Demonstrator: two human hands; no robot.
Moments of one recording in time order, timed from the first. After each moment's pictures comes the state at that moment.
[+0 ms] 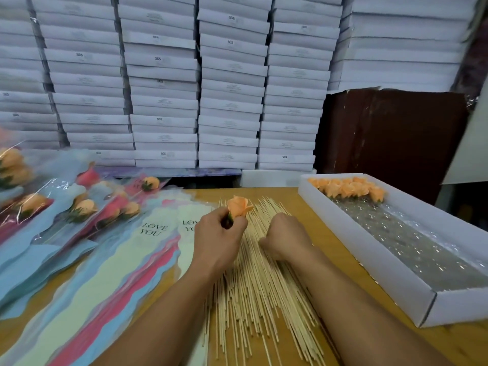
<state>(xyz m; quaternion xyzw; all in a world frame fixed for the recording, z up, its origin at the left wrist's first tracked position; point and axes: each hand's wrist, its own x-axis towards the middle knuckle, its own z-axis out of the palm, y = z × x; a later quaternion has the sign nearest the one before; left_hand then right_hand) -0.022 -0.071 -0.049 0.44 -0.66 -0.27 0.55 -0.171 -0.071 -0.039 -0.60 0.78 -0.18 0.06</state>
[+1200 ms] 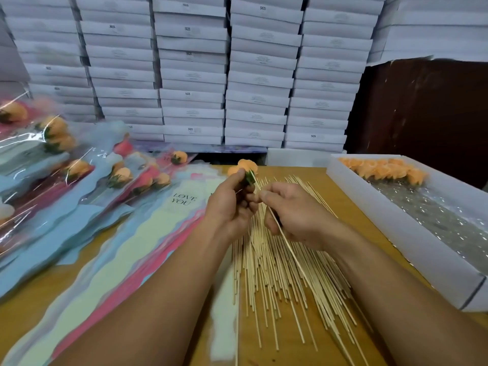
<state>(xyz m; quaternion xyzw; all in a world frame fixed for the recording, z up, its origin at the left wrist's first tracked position) -0.005 -0.081 -0.031 0.31 -0.27 -0.71 0.57 -0.134 -0.028 -0.015 -0.65 0.49 -0.40 0.41</state>
